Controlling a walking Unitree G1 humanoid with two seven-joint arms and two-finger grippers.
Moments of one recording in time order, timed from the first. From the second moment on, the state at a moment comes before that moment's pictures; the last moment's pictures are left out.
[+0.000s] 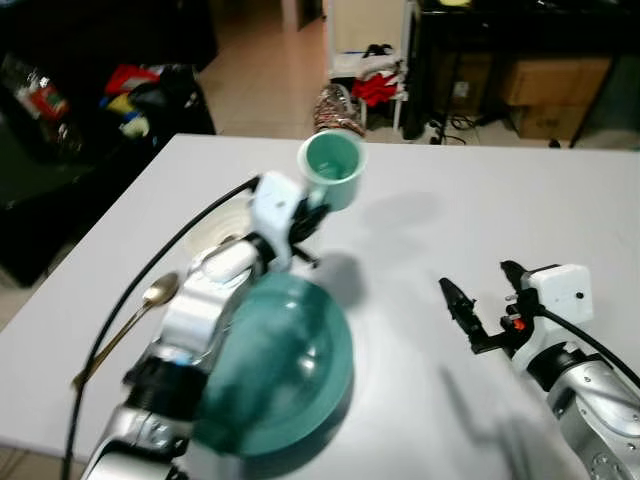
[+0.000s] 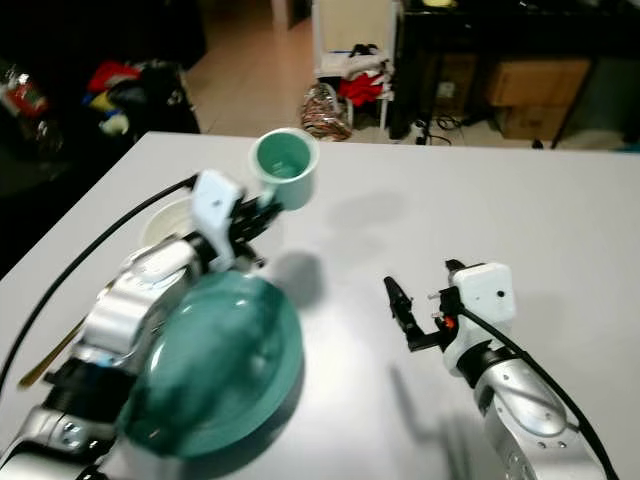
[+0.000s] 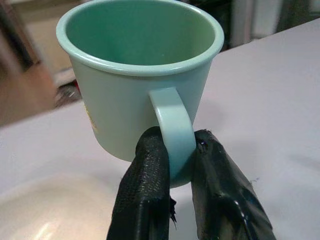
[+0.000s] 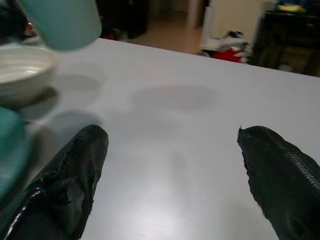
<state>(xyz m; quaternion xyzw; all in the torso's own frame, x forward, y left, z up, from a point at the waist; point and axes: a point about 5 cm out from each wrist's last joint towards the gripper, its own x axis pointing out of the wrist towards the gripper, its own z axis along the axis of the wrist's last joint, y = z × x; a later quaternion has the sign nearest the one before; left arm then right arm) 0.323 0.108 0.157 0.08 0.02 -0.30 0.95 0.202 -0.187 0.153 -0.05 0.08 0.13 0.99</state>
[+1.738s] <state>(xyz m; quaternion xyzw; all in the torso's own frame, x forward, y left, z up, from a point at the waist) 0.341 0.062 0.114 0.09 0.19 -0.38 0.90 0.170 -0.180 0.146 -0.04 0.15 0.30 0.94</state>
